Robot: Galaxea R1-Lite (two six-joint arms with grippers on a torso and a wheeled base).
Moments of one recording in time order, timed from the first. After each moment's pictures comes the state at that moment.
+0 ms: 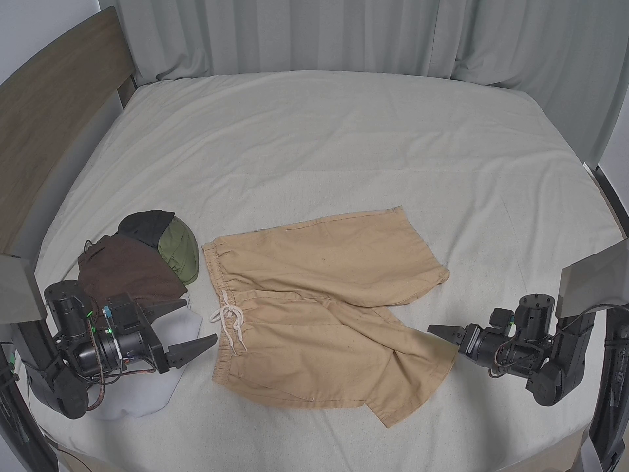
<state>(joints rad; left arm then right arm) -0.03 2.01 -0.19 -1.55 -0.78 0.12 0.21 2.29 -0.29 -1.54 0.38 0.70</state>
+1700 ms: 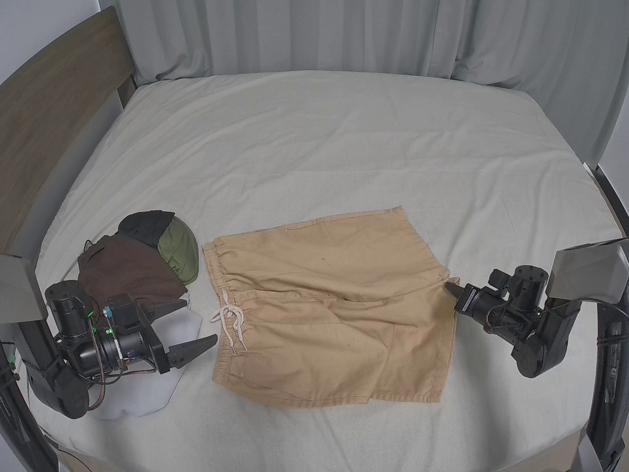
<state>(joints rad) -0.03 2.02 -0.19 -1.55 -0.78 0.12 0.15 2.37 -0.59 -1.55 0.25 0.52</state>
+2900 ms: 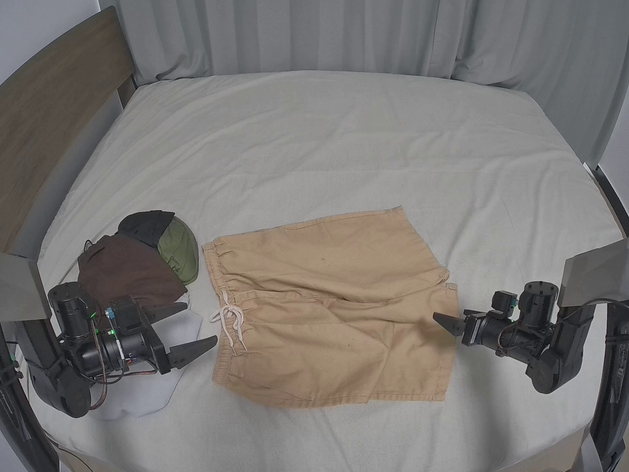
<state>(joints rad) -0.02 2.05 -0.20 -1.55 -0.78 0.11 0.15 2.31 -0.39 -1.55 0.33 0.27</state>
